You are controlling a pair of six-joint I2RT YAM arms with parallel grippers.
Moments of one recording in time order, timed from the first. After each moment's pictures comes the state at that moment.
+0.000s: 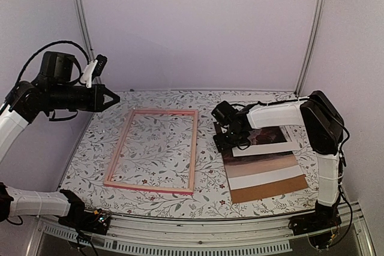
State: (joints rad) left arm -0.49 1.01 1.31 -0.86 0.18 -0.28; right arm 0.78 2.09 1.44 -0.56 0.25 0.37
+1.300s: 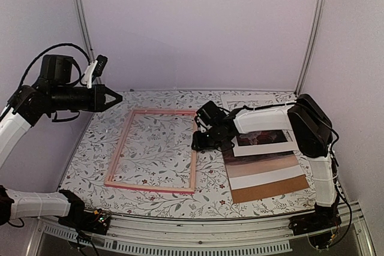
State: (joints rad) left arm -0.44 1.00 1.24 -0.77 0.30 -0.27; right arm 0.85 2.18 1.55 -0.36 -0.07 0.55
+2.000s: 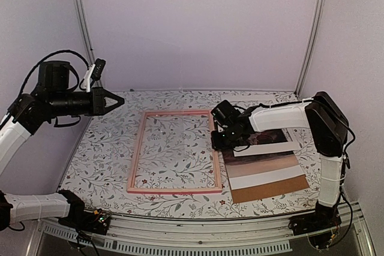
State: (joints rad) left arm -0.44 0.94 1.15 -0.67 0.39 -0.38; right arm 0.80 2.03 1.37 -0.42 0.07 0.56
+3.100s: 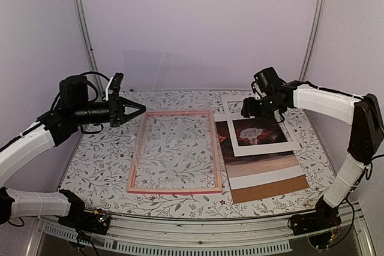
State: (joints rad) left arm -0.44 1.00 0.85 -0.12 0.69 -0.77; right arm 0.53 1.71 1.33 -0.53 0.09 0.46
